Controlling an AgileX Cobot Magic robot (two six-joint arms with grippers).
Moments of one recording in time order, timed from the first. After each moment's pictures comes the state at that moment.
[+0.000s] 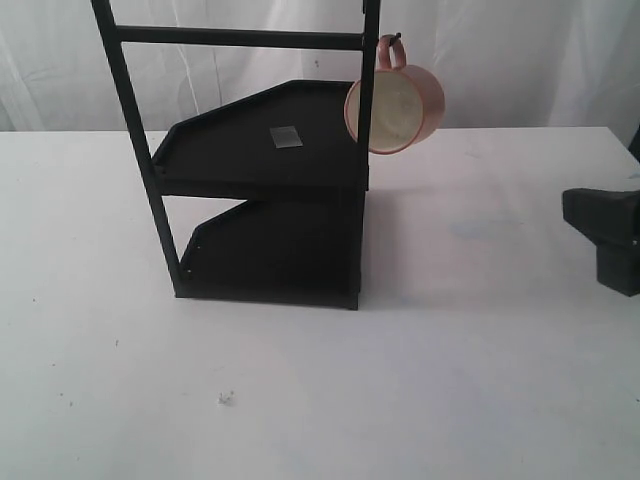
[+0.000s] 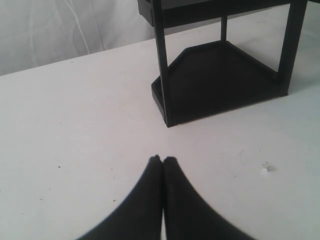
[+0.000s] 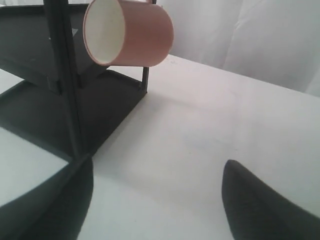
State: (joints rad) left arm -0.25 0.01 0.02 -0.10 0.26 0.18; right arm 0.25 0.71 -0.59 0.23 0.38 -0.31
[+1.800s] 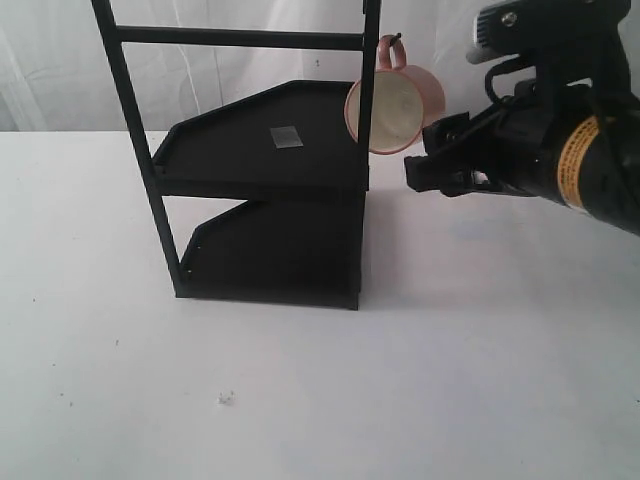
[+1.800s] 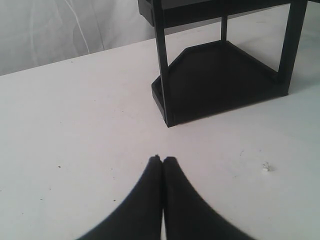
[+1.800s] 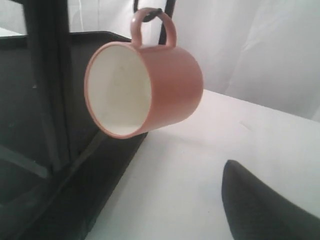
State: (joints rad) left arm -0.25 0.01 0.02 -0.10 0.26 0.18; right arm 0.65 1.20 -0.78 -1.41 0.36 1.45
